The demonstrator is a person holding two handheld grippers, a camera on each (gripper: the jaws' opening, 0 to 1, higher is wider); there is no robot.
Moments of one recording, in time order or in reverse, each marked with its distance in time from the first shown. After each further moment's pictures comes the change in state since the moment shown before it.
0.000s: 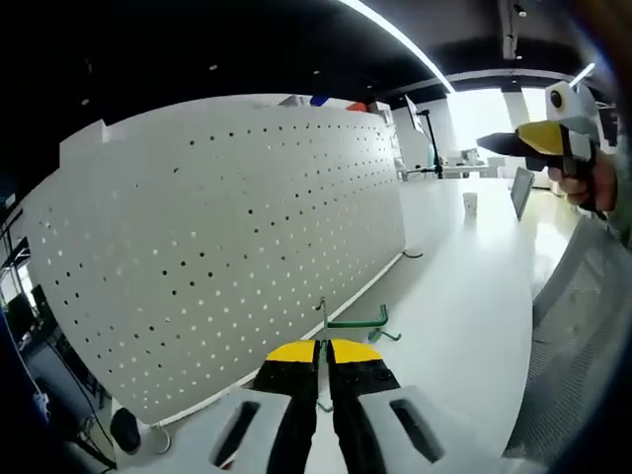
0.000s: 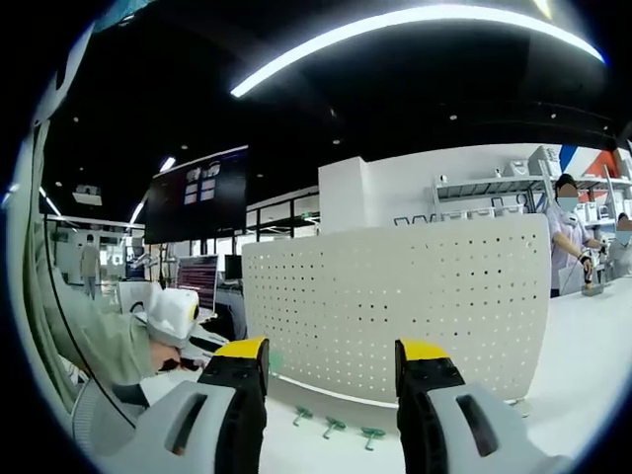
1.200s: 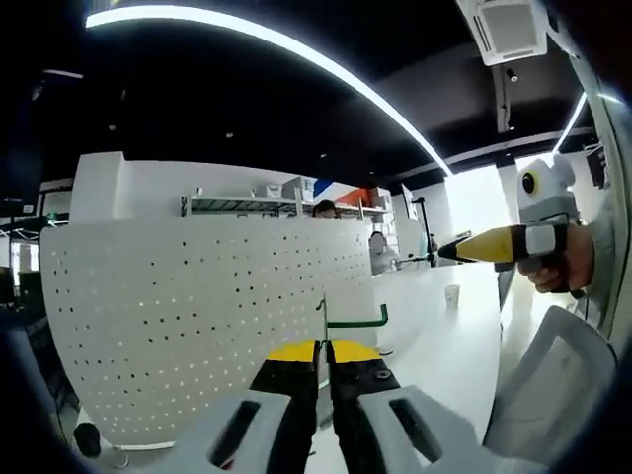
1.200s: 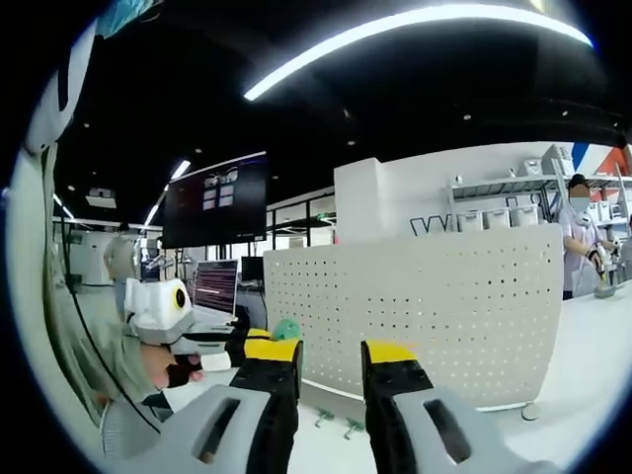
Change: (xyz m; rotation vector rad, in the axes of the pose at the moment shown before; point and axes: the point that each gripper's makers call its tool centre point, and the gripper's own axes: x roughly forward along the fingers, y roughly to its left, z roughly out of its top) left arm -0.039 -0.051 0.086 -0.106 -0.375 -0.040; right arm -0.008 0.025 0.015 0.015 0.009 0.076
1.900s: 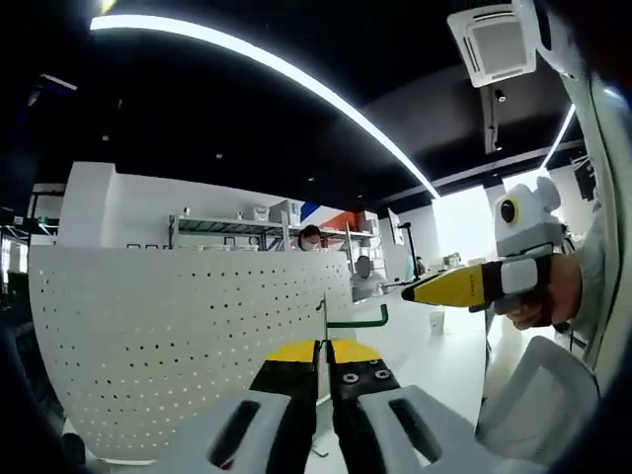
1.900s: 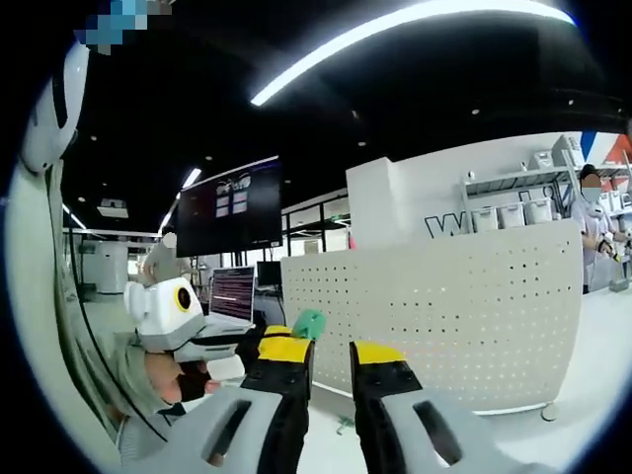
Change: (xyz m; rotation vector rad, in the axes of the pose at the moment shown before) left arm 0.005 -0.028 0.033 -0.014 -0.099 -0.061; right arm 0.011 0.020 0.009 0.030 -0.015 0.070
